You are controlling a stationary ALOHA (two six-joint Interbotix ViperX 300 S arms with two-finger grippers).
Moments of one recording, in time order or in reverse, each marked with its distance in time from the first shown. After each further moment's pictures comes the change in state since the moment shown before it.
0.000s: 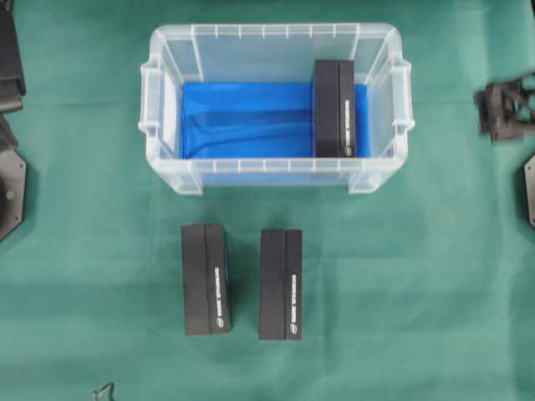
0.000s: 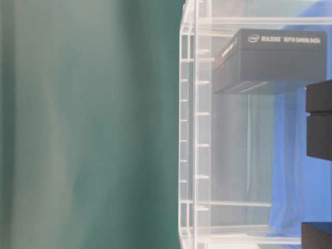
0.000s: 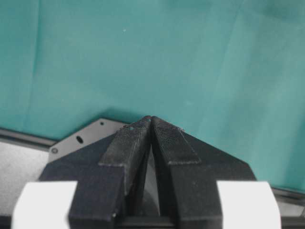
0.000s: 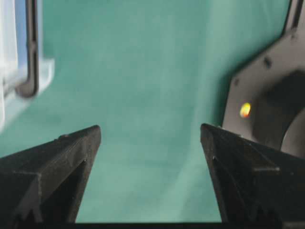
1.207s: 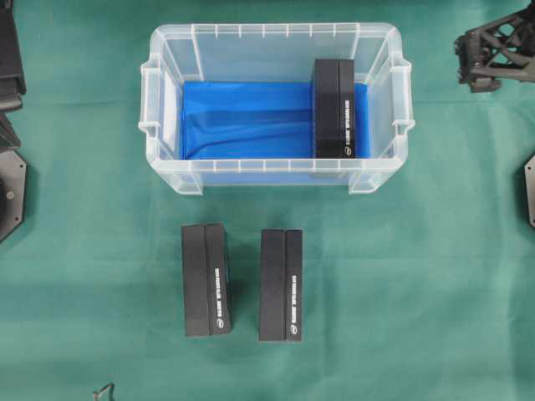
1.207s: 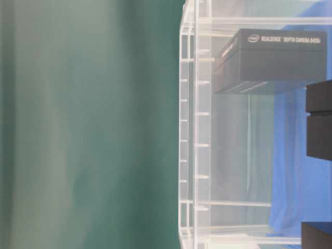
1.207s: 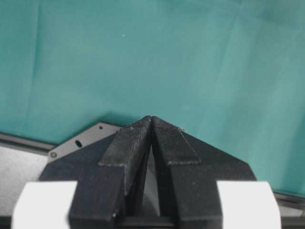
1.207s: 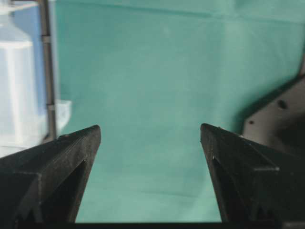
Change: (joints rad) left arm 0.000 0.003 0.000 0.000 -0.011 0.002; right arm -0.218 0.075 -0.011 0.074 -0.123 -0.184
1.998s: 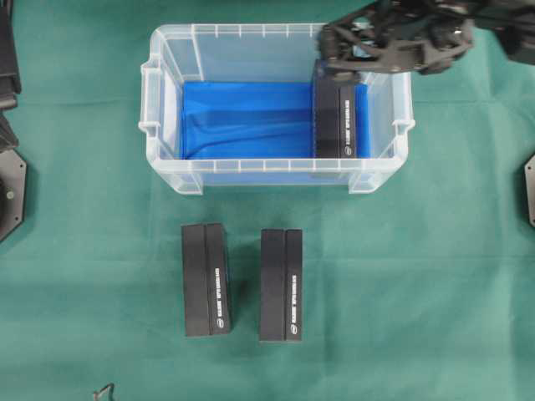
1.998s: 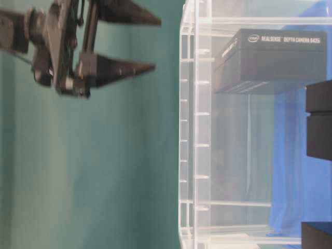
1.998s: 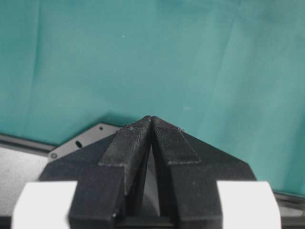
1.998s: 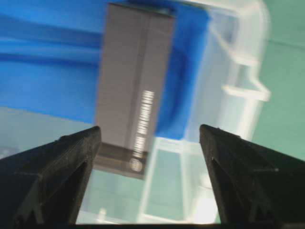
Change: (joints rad) left arm 0.002 -0.014 -0.002 0.000 0.000 0.005; right arm 0.083 0.433 -0.400 0.028 -0.103 0.002
